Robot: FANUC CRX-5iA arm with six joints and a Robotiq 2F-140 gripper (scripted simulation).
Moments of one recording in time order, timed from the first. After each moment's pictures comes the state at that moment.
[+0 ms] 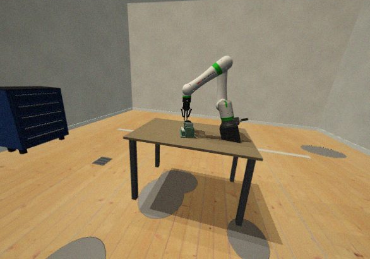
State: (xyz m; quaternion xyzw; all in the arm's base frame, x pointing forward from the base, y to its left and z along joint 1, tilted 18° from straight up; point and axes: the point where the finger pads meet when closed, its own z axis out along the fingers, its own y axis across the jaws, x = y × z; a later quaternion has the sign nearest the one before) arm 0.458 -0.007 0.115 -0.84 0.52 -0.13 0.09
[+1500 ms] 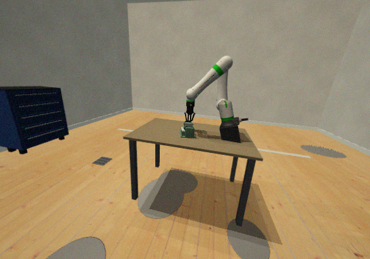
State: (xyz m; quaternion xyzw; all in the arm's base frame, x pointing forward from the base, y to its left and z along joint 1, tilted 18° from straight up) arm 0.435 -0.026 0.060 -0.84 0.52 -0.13 0.09
